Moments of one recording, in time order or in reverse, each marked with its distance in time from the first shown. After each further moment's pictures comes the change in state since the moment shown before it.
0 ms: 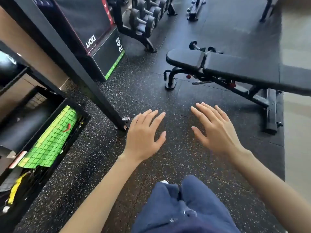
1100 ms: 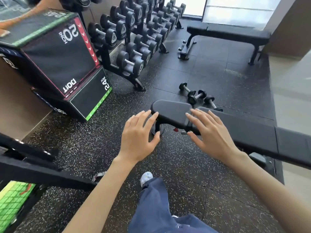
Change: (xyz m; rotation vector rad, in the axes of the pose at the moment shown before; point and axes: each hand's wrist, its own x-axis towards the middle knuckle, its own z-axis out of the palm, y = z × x) left_hand 0.446 -0.069 0.070 -0.016 0.088 -0.076; right_hand 0.363 0.276 -0.010 -0.052 0.001 -0.028
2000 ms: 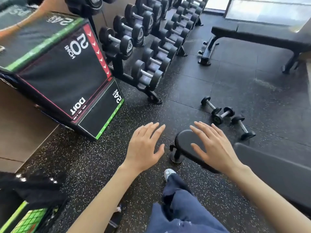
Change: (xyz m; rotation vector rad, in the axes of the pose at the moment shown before) left_hand 0.252 -0.266 0.066 -0.020 -0.139 0.039; right_hand 0.358 0.005 0.113 0.101 -0.102 0.021
